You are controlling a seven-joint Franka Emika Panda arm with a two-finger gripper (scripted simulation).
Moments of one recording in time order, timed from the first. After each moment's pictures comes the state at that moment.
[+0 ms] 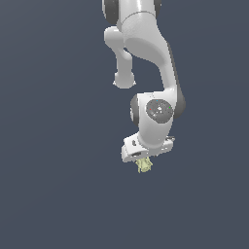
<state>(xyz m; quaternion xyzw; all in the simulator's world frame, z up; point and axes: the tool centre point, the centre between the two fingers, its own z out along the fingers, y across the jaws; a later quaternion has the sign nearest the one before) 0.076 0.088 0.095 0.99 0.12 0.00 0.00</state>
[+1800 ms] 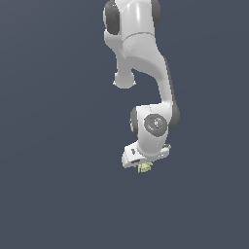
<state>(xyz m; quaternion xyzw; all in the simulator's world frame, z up) 0.078 0.089 0.041 0.99 0.13 0.00 0.00</state>
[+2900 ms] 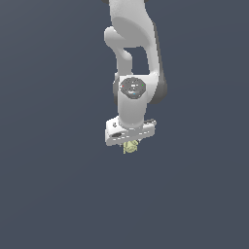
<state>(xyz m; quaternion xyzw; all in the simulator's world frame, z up) 0.021 0.022 0.125 0.99 0.13 0.00 0.00</state>
